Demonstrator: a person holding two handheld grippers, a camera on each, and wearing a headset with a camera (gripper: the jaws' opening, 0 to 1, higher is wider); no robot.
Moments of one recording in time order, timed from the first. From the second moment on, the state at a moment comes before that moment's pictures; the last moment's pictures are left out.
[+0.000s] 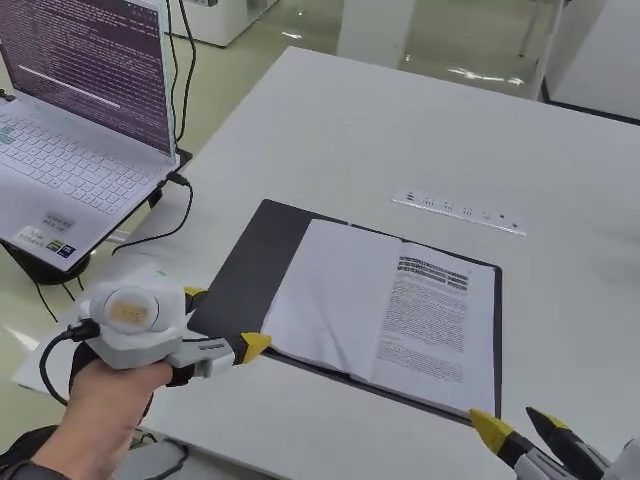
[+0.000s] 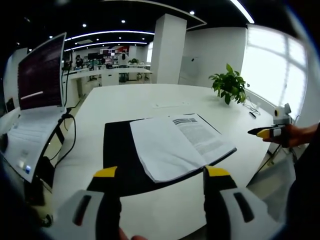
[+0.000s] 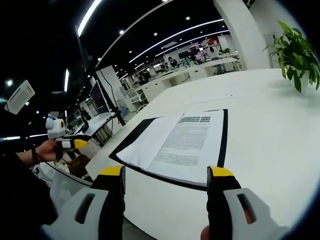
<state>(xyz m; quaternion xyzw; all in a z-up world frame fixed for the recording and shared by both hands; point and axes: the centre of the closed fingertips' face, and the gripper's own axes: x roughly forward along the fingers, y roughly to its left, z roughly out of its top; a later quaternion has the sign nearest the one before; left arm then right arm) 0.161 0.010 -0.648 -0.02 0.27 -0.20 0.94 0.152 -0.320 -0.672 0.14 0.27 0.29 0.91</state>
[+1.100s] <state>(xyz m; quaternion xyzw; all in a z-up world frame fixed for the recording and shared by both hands) 0.166 -0.001 -0.645 -0.02 0.27 -0.22 0.94 0.140 -0.338 -0.671 0.14 0.27 0.26 0.92</state>
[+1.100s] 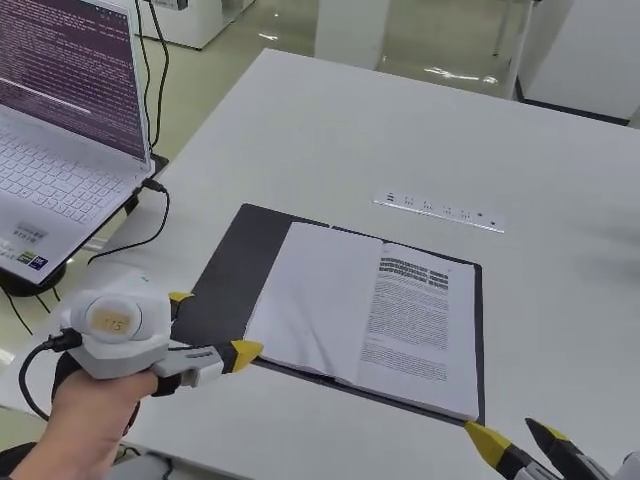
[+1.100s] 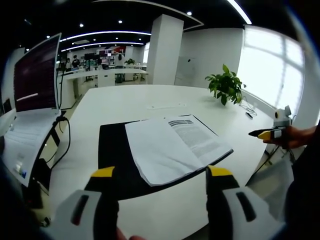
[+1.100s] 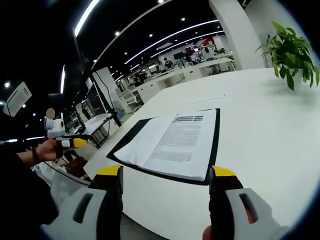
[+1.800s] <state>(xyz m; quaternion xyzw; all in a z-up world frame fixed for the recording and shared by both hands) 0.161 -0.003 -0.633 -0.03 0.26 -0.21 0.94 0.137 -0.337 -0.674 0.14 0.28 0.26 0.91</state>
